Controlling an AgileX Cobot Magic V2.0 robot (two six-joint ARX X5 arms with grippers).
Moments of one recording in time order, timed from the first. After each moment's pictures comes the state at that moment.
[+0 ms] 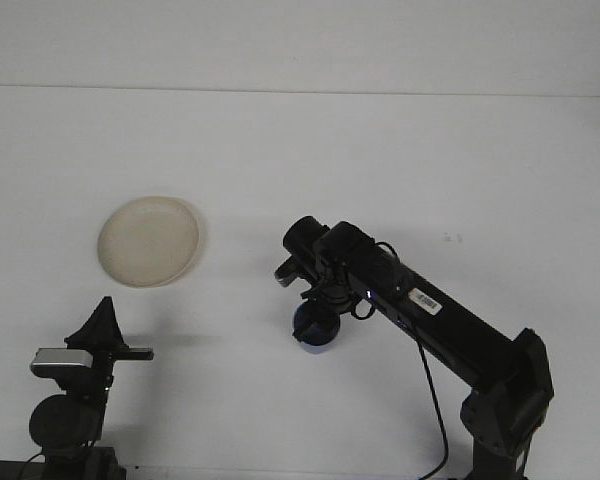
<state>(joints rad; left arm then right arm) -0.02 0.01 0.03 0.20 -0.05 -0.01 0.75 1.89 1.67 -1.31 -0.05 -0.03</state>
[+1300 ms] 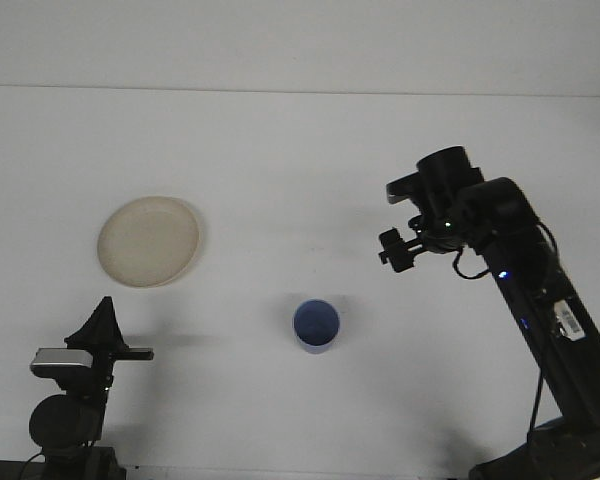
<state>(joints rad) -0.02 0.01 0.03 0.20 -0.05 -0.01 0.32 1.63 1.79 -1.34 -0.05 -0.06</state>
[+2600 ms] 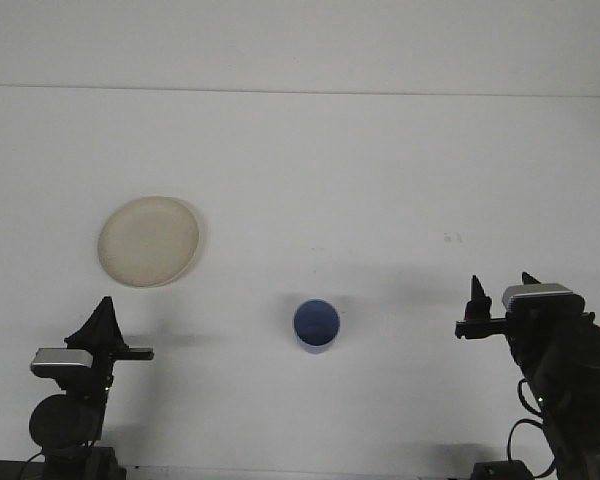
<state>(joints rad) -0.02 0.01 0.03 0.20 -0.05 -0.01 0.08 0.59 0.77 -0.50 -0.02 0.02</state>
